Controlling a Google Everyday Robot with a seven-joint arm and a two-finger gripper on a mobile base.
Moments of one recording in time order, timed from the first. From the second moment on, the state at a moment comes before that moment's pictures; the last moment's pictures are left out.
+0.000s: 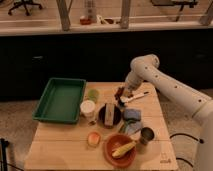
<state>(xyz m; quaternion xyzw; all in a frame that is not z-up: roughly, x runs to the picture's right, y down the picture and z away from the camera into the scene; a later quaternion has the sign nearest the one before) 0.137 0.025 0.838 -0.27 -0.07 0.18 0.94</state>
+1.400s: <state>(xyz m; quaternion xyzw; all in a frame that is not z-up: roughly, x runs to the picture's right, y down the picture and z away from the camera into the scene) 0.104 0.016 0.863 -0.28 -0.11 0.12 0.95</state>
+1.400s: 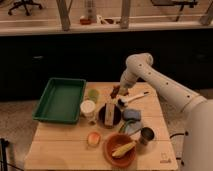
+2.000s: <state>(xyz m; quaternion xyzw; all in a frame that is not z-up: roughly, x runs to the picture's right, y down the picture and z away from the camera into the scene) 0.084 0.013 0.884 -0.28 -0.14 0.09 0.94</state>
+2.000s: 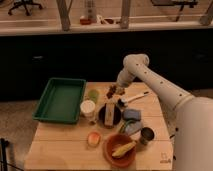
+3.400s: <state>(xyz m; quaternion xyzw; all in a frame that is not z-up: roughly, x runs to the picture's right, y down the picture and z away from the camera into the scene) 0.081 0.012 0.897 -0.30 -0.16 0.09 0.94</state>
